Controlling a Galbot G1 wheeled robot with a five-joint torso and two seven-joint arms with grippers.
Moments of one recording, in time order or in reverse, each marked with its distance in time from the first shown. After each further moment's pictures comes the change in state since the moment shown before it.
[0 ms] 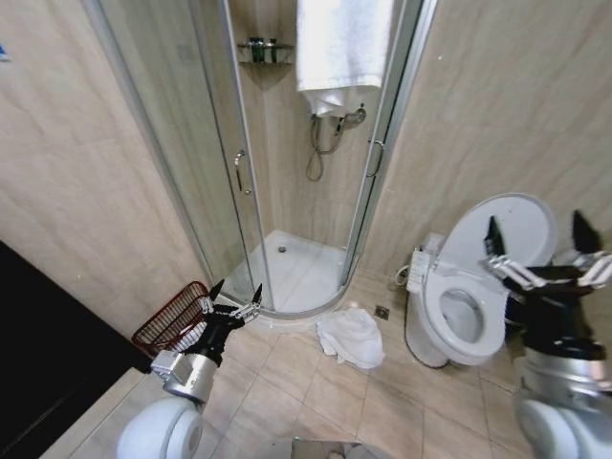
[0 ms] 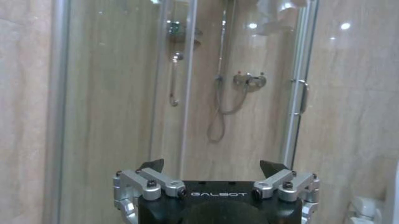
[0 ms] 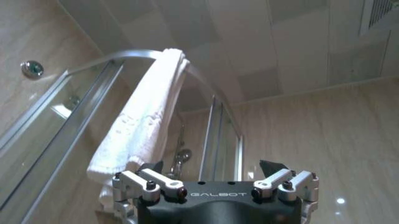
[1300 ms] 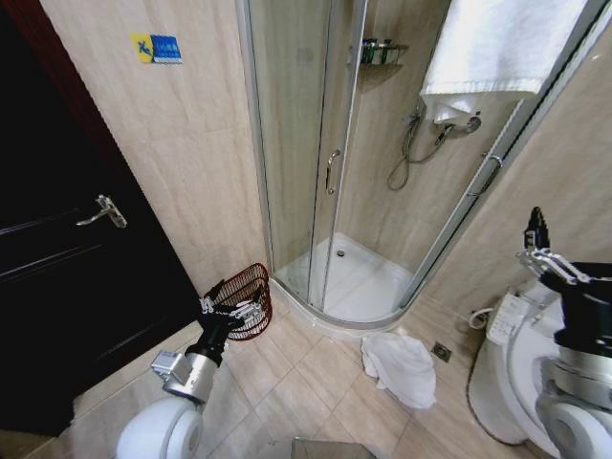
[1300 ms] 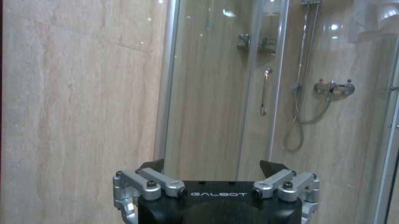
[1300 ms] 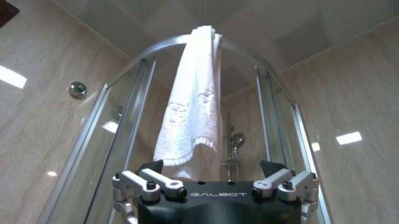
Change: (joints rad) left arm 0.000 0.000 0.000 0.000 0.000 0.000 0.000; right arm -0.030 0.033 0.066 0.000 0.090 -0.061 -0.002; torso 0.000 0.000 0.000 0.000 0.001
